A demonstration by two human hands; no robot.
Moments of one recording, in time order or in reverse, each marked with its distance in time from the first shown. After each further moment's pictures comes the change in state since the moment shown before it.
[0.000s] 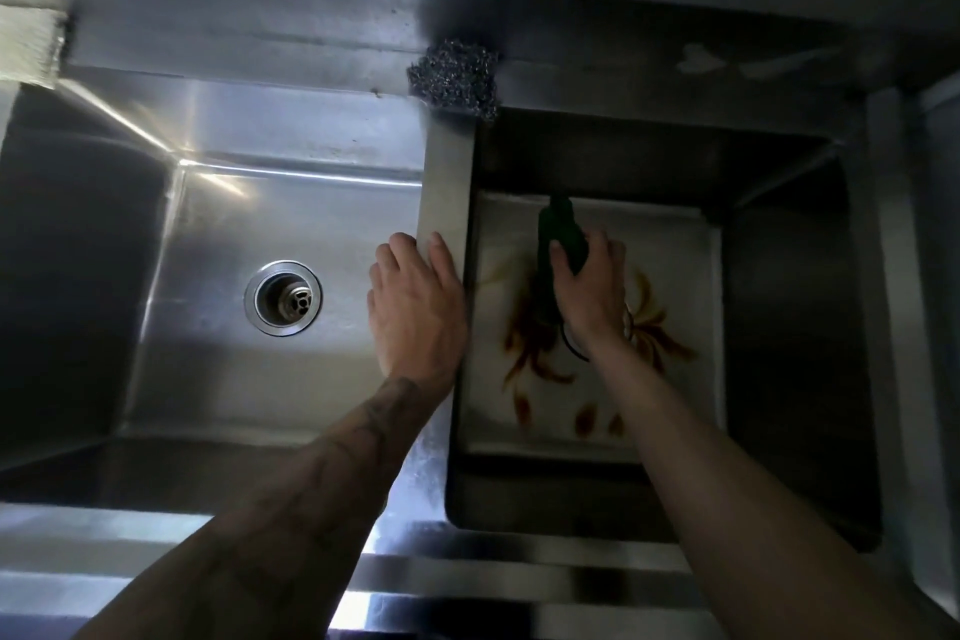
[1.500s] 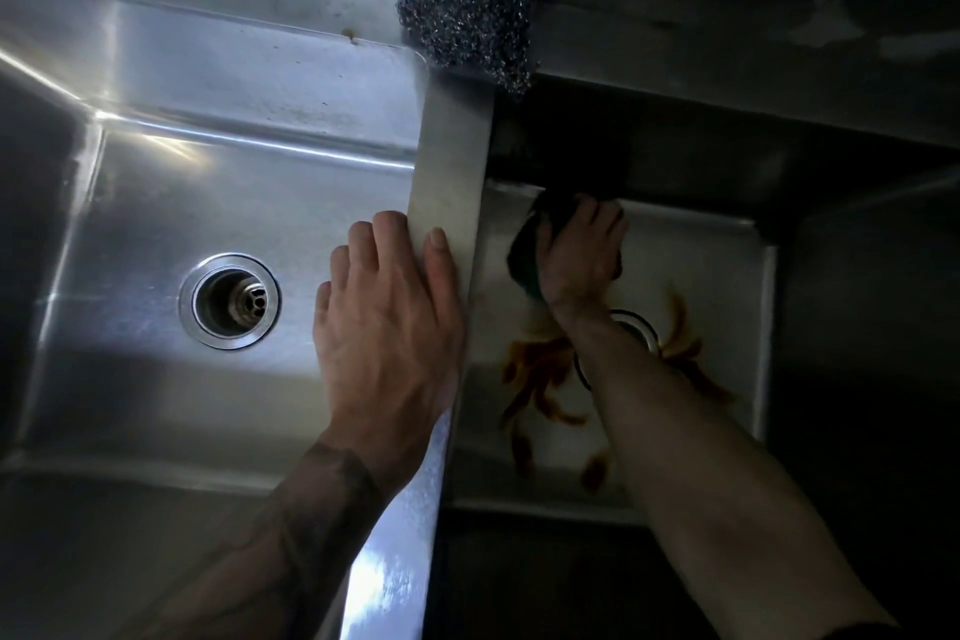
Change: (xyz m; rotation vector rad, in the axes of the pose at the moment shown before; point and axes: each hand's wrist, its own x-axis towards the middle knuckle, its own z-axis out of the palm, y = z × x) left_hand 0.027 0.010 -0.010 0.118 0.034 0.097; right_hand 0.112 0.057 0.107 -0.587 0.221 -0.182
